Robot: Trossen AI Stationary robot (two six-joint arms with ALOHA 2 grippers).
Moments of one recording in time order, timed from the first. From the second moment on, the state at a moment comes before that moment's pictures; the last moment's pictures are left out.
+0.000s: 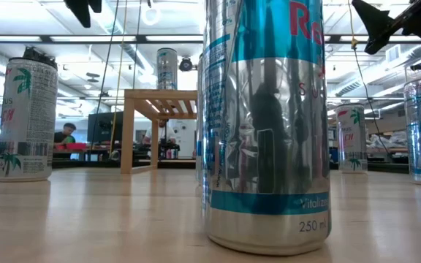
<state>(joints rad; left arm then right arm) -0.25 1.41 1.59 -1.57 -0.34 -0.94 0.08 0.00 0.01 0.55 0.03 0.16</state>
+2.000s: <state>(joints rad) -0.43 1.41 1.43 -1.57 -0.23 -1.34 0.08 0.00 0.01 0.49 0.03 0.19</state>
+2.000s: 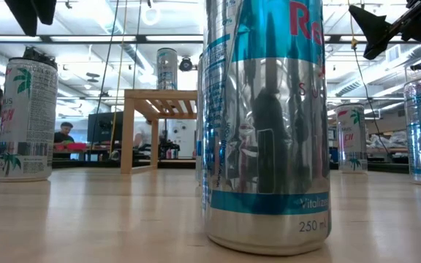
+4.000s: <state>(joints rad) -0.38 1.11 1.11 -1.38 -0.09 -1.42 0.08 0.00 0.01 0.48 -0.02 0.18</state>
